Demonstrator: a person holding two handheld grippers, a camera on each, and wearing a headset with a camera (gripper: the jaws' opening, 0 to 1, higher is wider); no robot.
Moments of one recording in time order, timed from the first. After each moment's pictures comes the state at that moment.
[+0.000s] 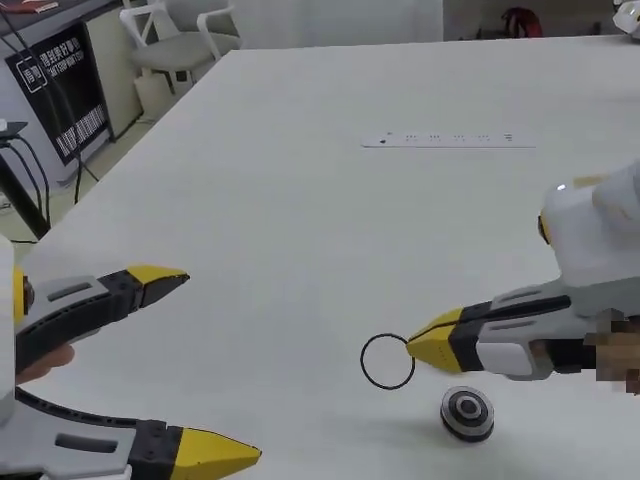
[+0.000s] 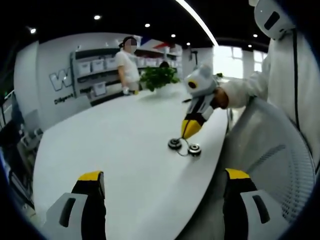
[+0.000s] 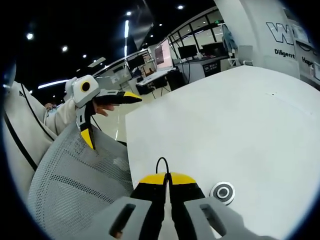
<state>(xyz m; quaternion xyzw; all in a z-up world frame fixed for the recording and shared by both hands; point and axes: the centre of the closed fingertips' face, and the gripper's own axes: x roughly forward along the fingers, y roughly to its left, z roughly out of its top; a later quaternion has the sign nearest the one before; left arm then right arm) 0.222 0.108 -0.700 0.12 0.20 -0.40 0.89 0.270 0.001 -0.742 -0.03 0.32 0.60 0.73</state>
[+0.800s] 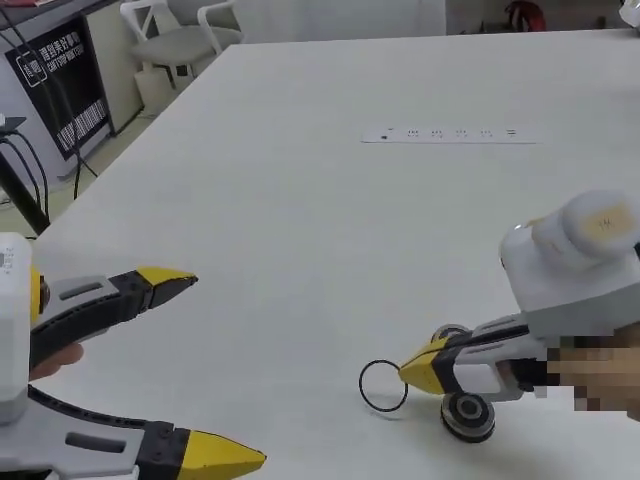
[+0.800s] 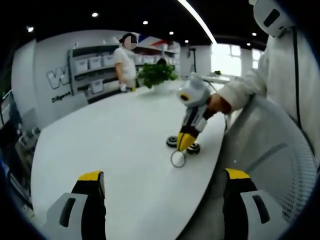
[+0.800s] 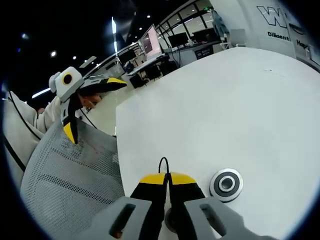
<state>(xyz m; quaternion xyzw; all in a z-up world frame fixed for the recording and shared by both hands) 0.224 0.104 -0.706 0.12 0.21 -0.41 0.88 0.277 0.004 -0.789 -0.03 0.38 0.57 0.72</state>
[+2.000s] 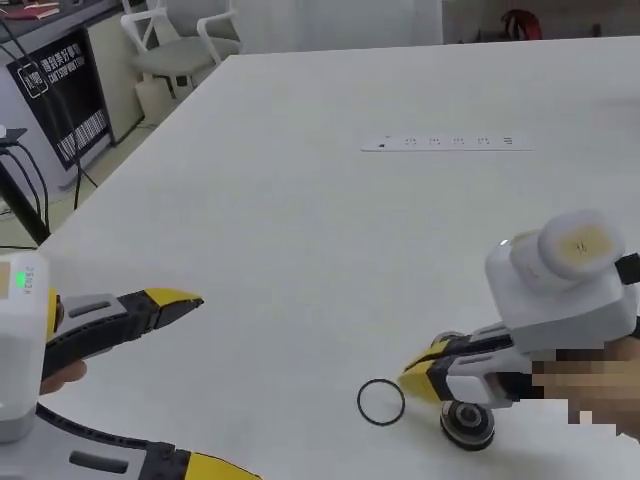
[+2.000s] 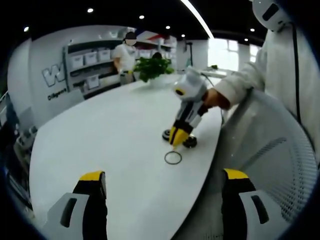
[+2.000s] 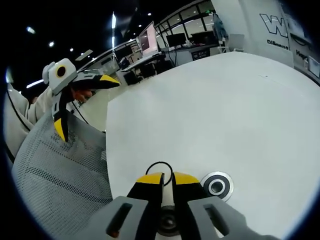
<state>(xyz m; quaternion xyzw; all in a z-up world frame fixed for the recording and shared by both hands) 0.220 0.104 -0.717 0.13 0.23 -0.42 0.87 0.290 -0.001 -0.794 -0.07 0.36 0.56 0.75</state>
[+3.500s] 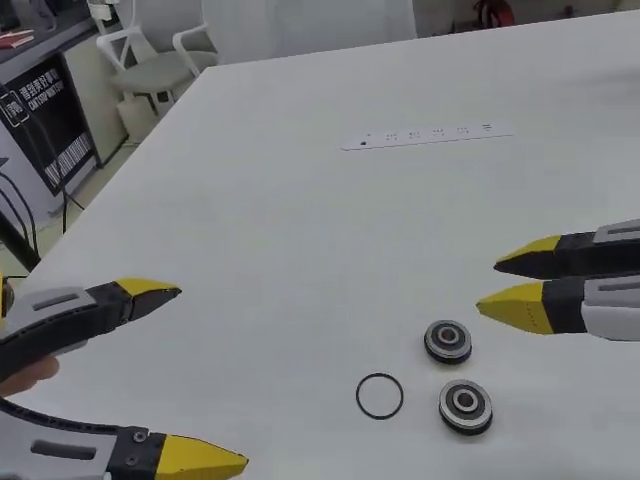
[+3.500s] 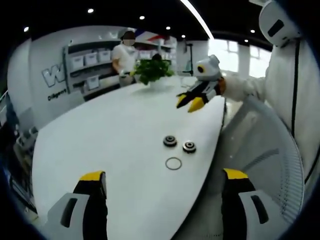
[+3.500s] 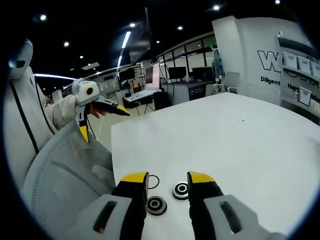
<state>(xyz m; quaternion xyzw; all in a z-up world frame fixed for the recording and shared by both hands) 0.220 0.102 -0.688 0.13 0.23 -0.42 0.87 0.298 -0.075 -0.695 -0.06 0.21 0.55 0.81</state>
